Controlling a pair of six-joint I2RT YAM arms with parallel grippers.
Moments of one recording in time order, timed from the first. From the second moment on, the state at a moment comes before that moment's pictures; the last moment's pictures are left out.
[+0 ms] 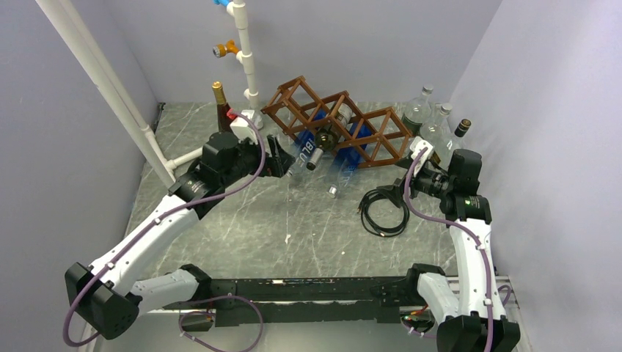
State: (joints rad) left arm -0.58 1.08 1.02 -0.23 0.08 -0.45; right arm -0.15 0.86 0.86 -0.55 -0.97 -0.58
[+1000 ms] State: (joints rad) left arm -0.64 1.44 1.36 -0.37 -0.11 -0.50; right arm -0.16 0.86 0.83 -0.54 -0.97 -0.58
